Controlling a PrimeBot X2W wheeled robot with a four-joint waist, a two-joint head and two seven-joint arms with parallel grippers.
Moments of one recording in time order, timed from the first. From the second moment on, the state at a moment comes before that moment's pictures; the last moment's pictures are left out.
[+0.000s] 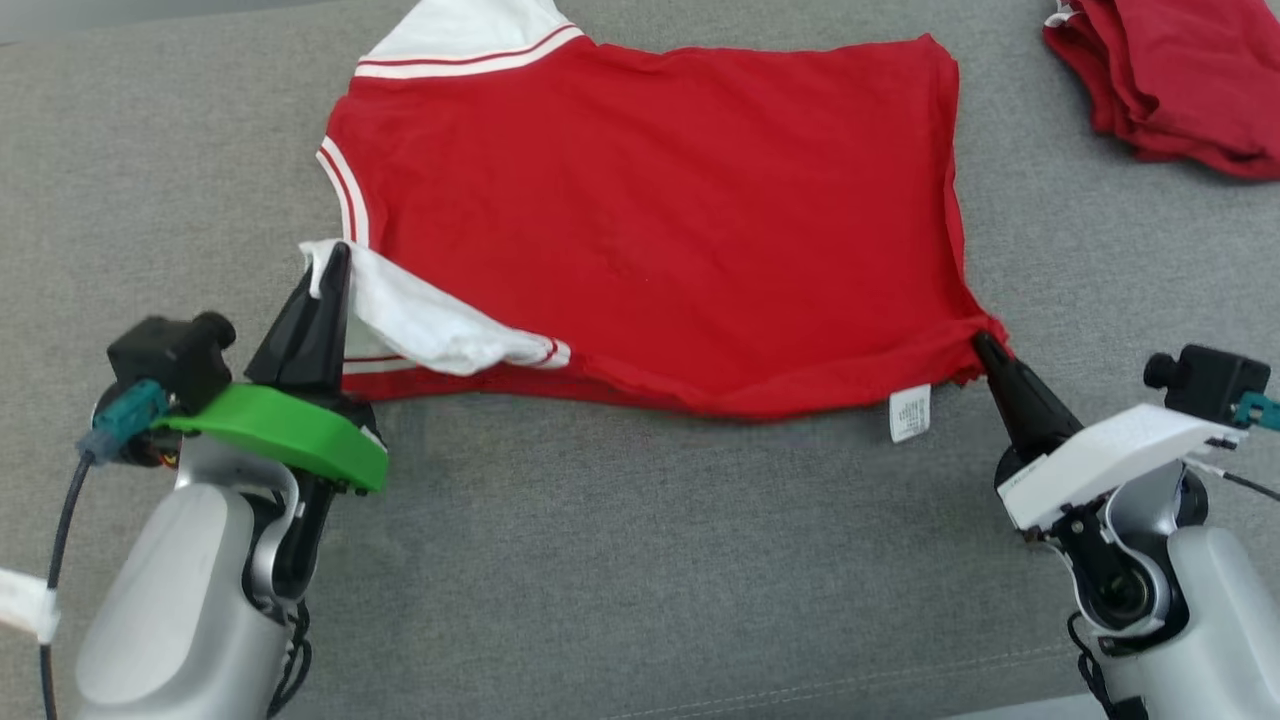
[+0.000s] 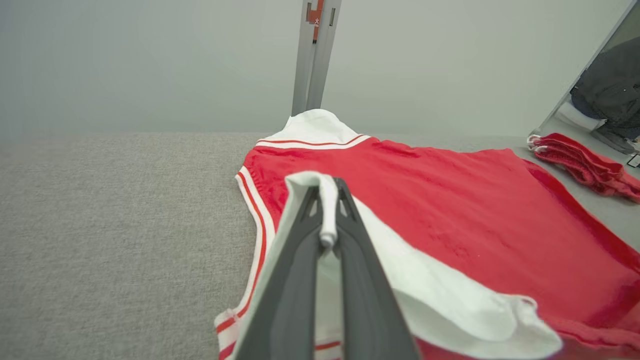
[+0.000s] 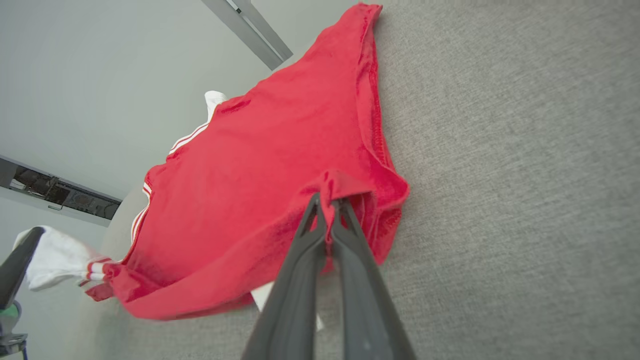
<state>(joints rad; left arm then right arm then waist) -0.43 0.29 -0.31 0.27 -0.57 -0.08 -0.13 -0.21 -0.16 0.05 0.10 0.77 0.13 0.18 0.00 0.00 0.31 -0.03</state>
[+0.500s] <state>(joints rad) -0.65 0.27 -0.35 0.59 -0.55 -0.12 -0.22 -0.37 -0.17 0.08 0.21 0.72 0.13 0.11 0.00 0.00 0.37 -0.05</state>
